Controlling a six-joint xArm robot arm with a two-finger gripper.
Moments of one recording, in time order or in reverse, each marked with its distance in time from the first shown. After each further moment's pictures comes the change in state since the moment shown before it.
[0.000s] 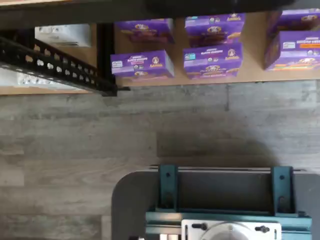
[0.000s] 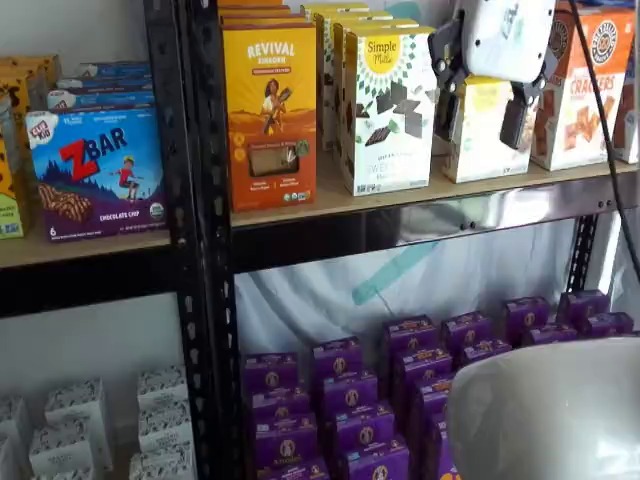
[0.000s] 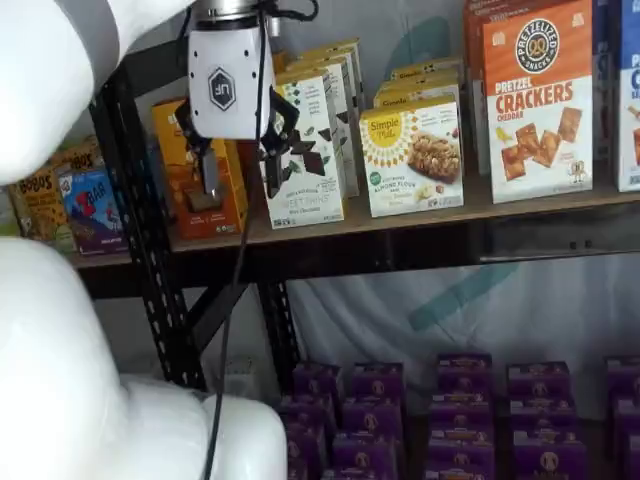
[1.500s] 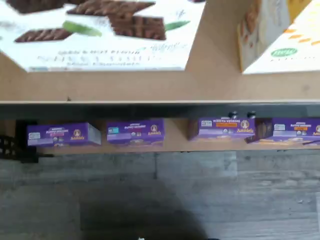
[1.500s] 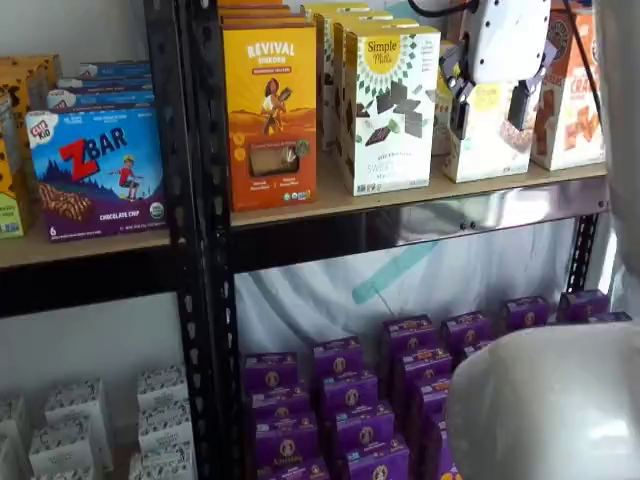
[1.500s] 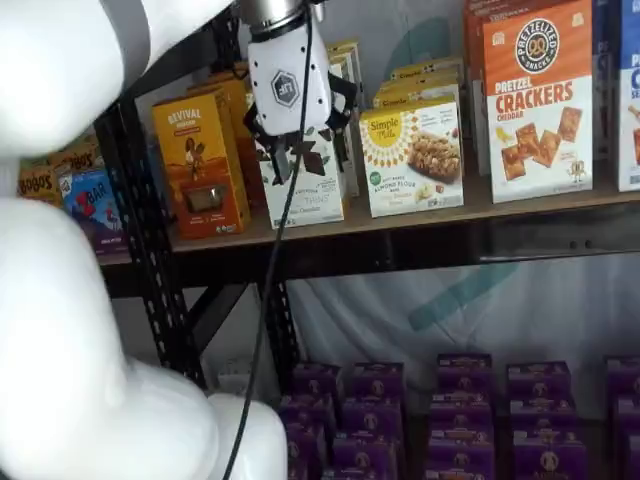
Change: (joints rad) arm -0.046 0.076 0.067 -0.180 -0.318 -0.112
